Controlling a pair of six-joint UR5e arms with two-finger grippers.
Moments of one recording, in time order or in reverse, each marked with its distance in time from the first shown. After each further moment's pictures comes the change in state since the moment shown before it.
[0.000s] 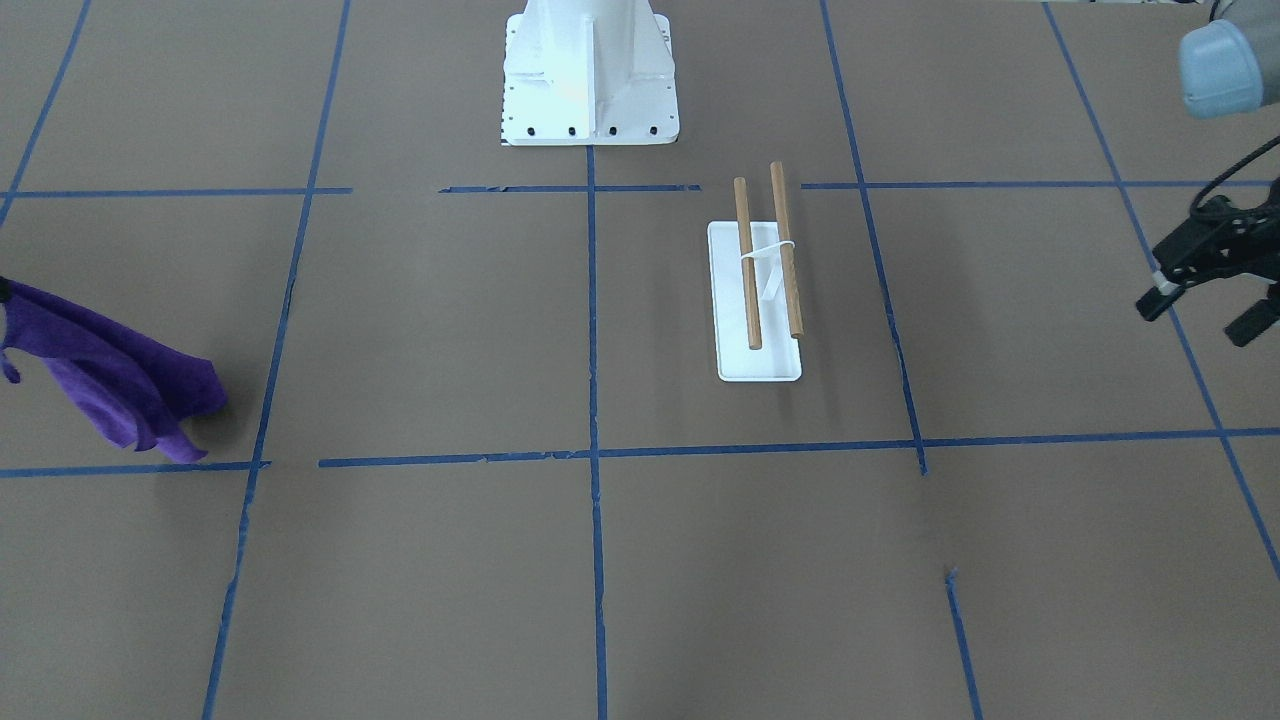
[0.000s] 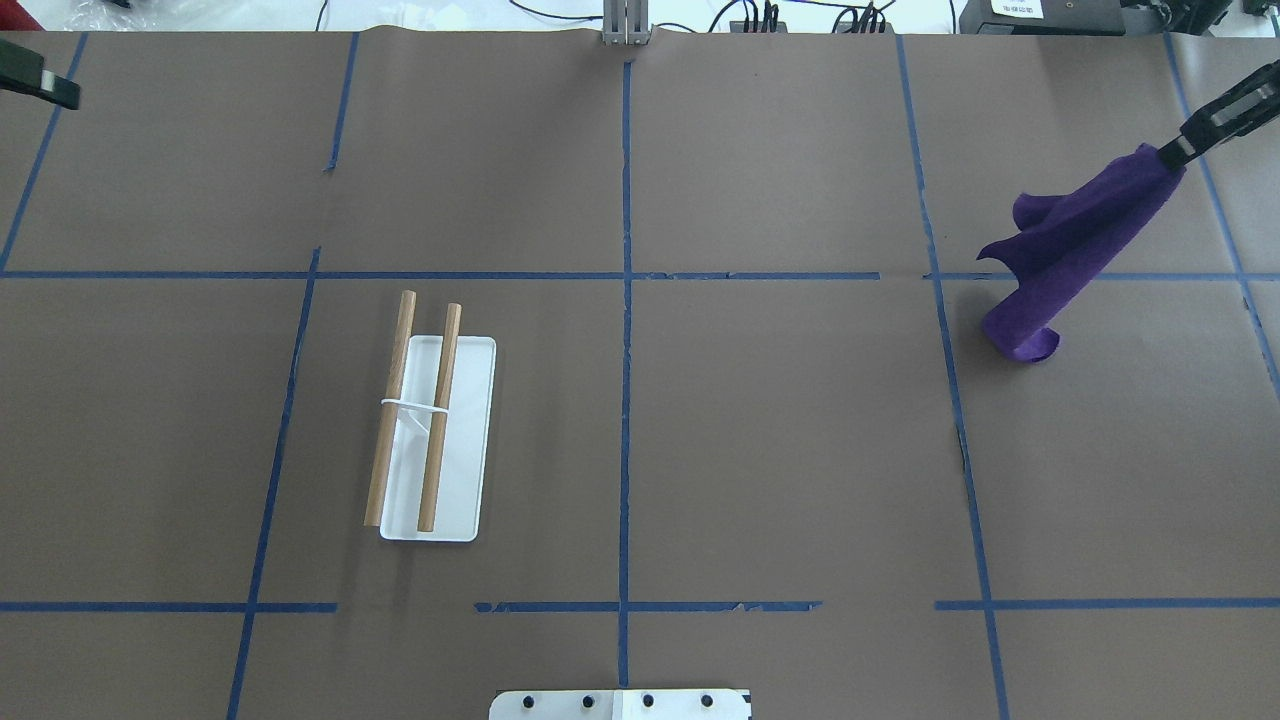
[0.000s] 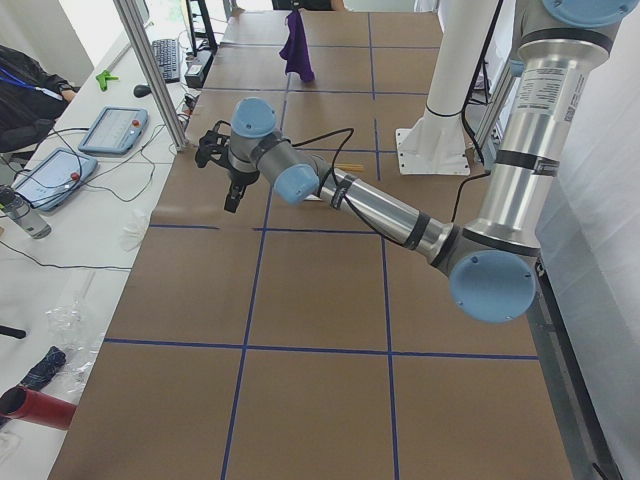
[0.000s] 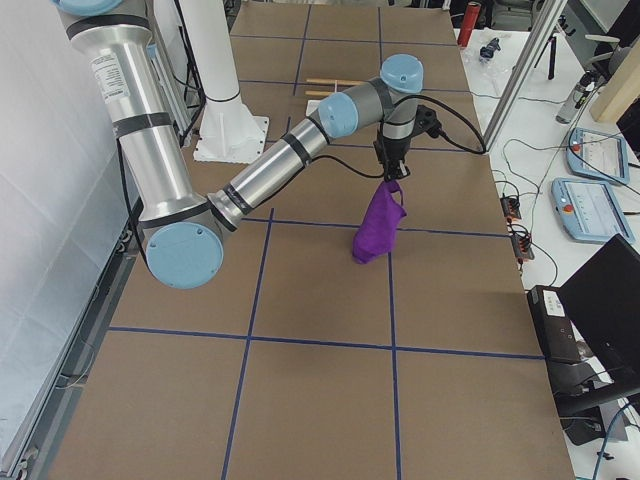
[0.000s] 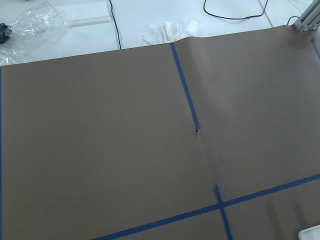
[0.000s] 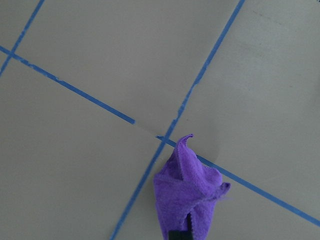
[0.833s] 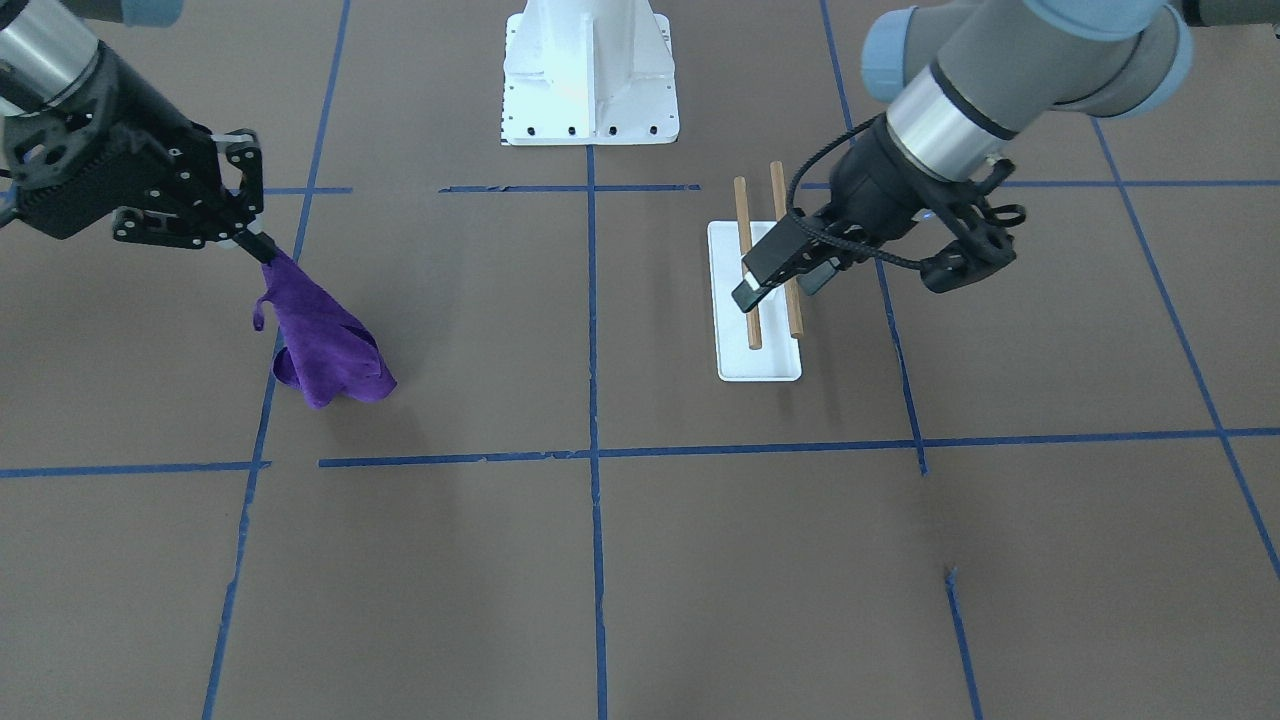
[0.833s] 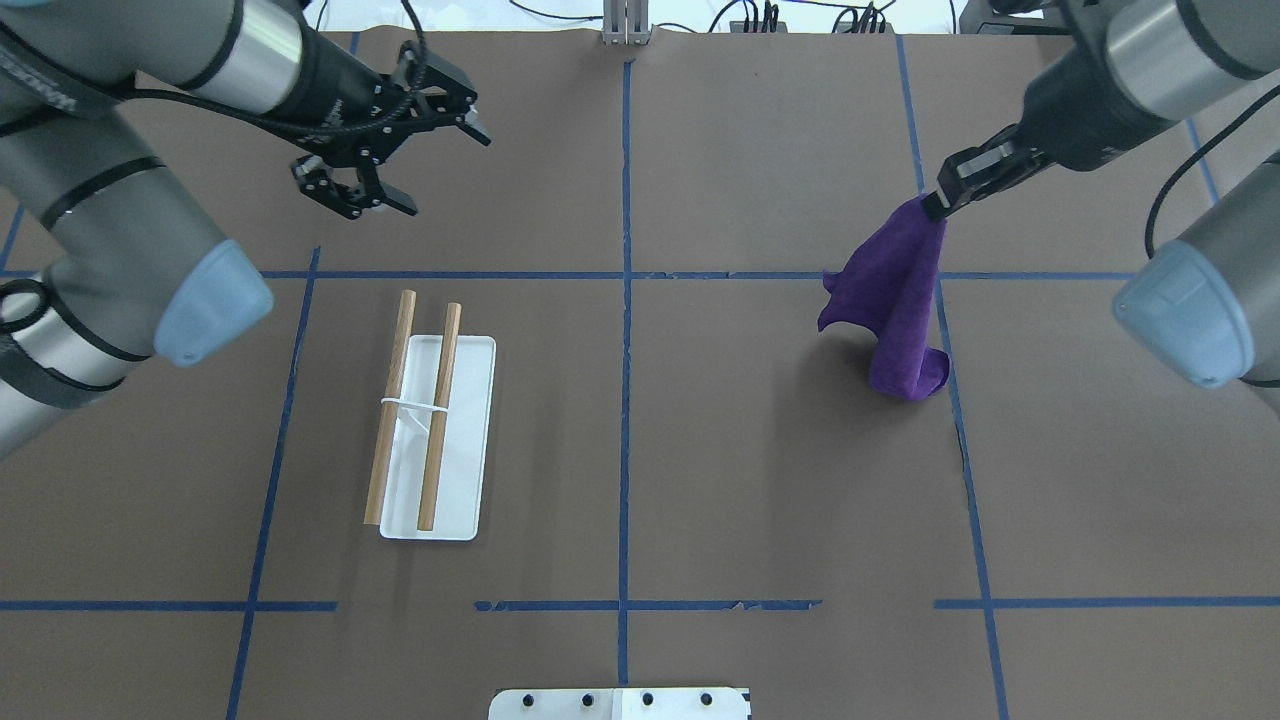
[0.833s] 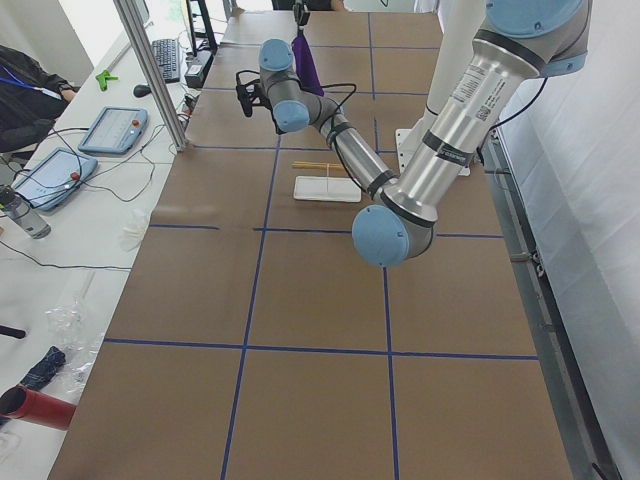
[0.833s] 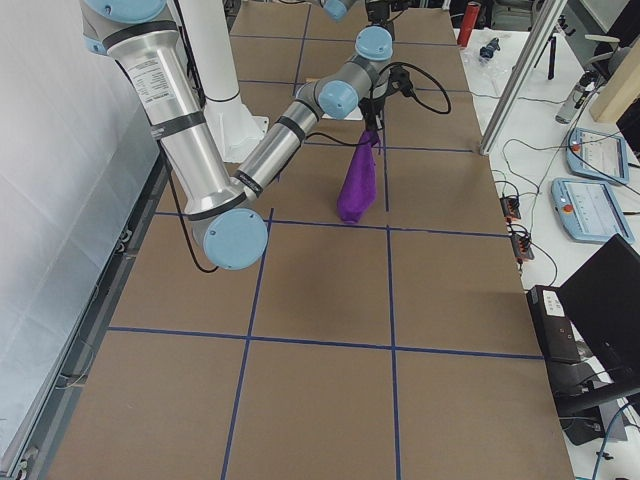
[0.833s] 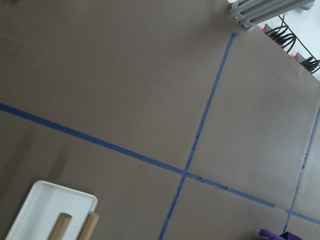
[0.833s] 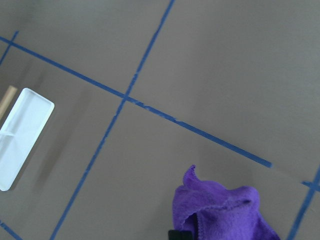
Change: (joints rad) left arm 0.400 -0.364 0.051 -0.004 0.148 -1.064; right arm -0.267 0.112 0.021 0.282 -0.032 0.436
